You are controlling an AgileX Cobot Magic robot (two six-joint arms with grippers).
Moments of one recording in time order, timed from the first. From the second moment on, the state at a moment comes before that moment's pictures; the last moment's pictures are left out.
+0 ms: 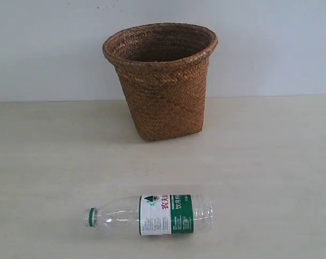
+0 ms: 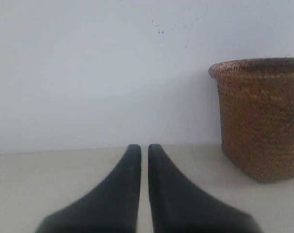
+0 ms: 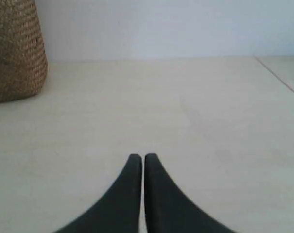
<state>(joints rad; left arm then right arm) -0.04 0.00 0.00 0.00 0.01 0.01 -0.03 0.00 0.00 0.04 0.31 -0.02</state>
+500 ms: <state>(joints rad) -0.04 0.00 0.00 -0.21 -0.24 -0.15 -0.03 0.00 0.00 0.05 -0.23 0.19</state>
